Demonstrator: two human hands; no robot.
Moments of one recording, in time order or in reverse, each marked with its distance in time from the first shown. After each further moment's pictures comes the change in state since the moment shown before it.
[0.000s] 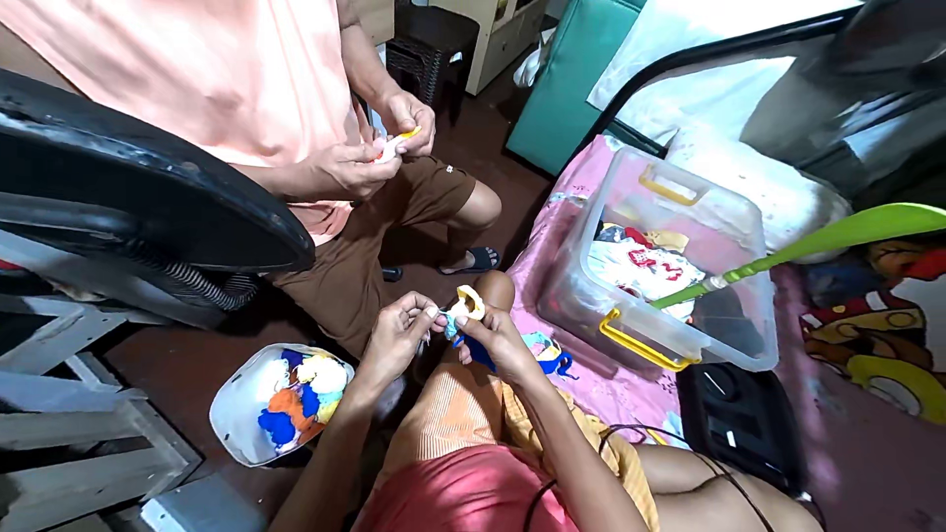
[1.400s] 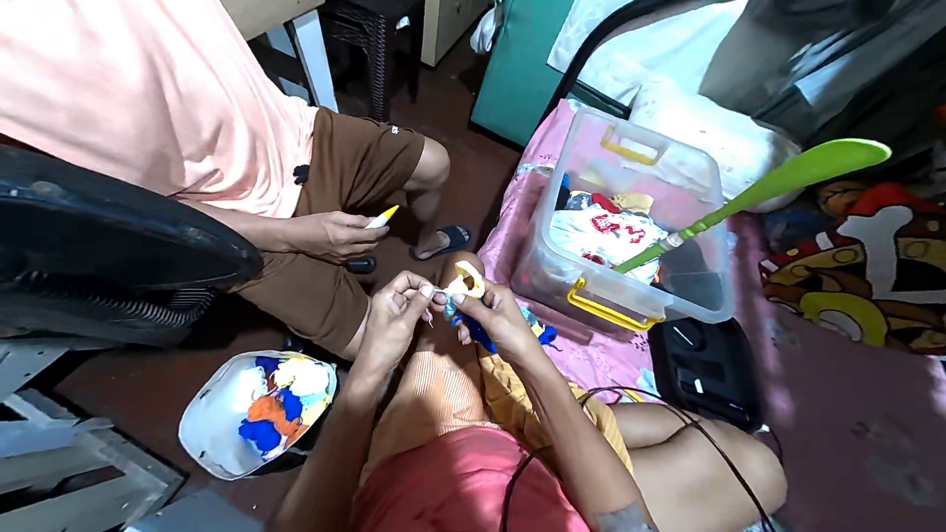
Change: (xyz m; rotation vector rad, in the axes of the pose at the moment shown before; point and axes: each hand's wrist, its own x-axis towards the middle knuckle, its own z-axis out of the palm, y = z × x) left_hand 0.015 -0.003 0.047 -0.177 -0.046 0.033; right_hand -0.018 -0.016 -0.032 0.016 0.135 -0.052
